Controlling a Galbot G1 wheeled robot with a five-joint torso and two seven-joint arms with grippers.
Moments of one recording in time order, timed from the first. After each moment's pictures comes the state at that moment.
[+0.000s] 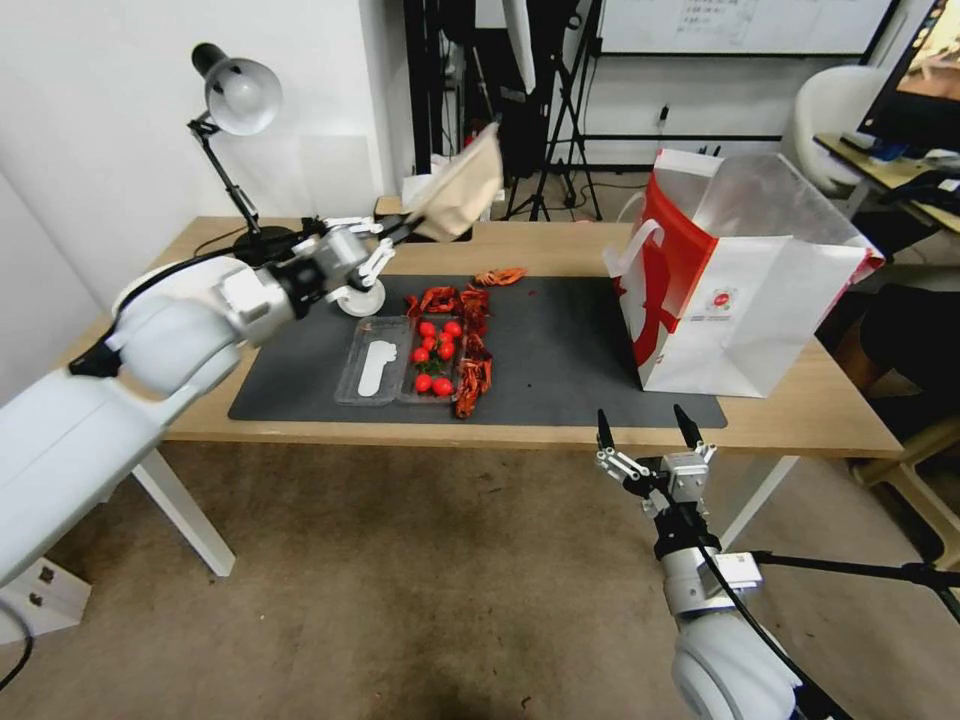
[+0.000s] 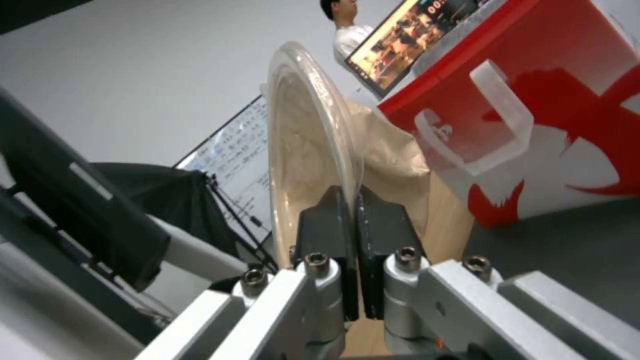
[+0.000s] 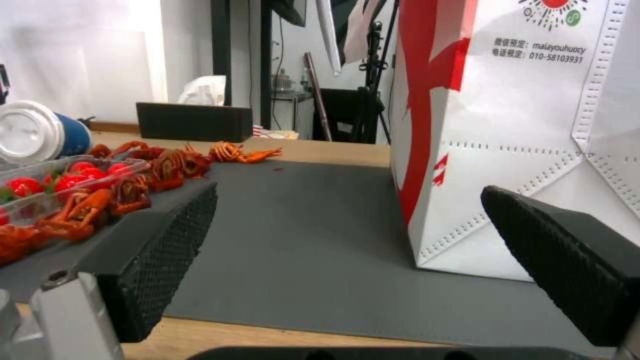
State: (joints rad) left arm 0.34 -0.64 0.20 -1.79 -0.44 -0.14 0.26; right arm -1.51 1.09 0.27 2.05 0.20 0.20 0.37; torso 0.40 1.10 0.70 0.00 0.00
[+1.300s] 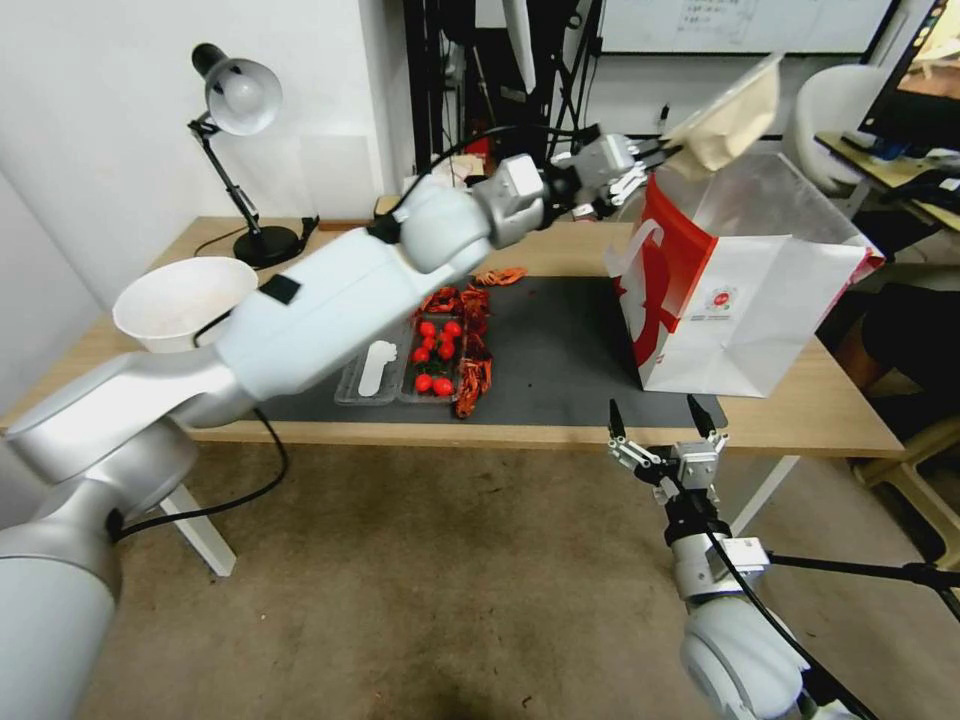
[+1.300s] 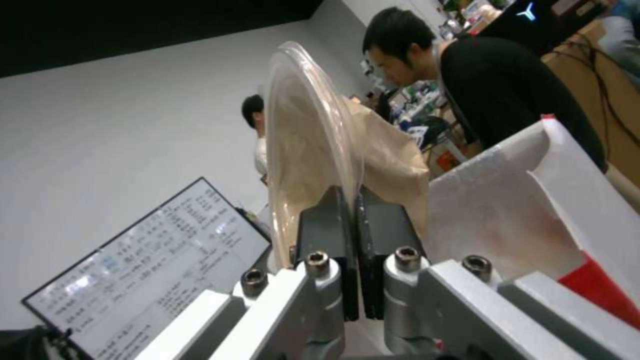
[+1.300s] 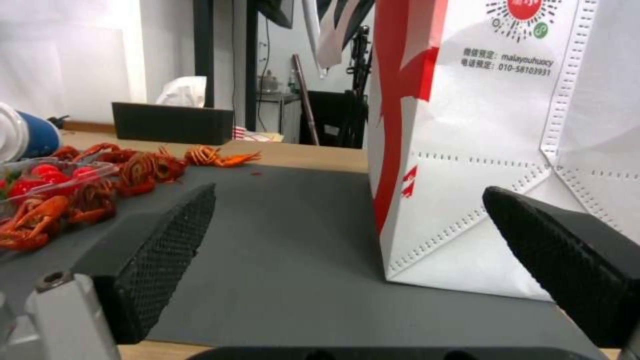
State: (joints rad) left arm -0.15 -1.27 0.60 -1.34 -0.51 -0.15 0.25; right arm -1.49 1.09 0.30 2.04 0.20 0.19 0.37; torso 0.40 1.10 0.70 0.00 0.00
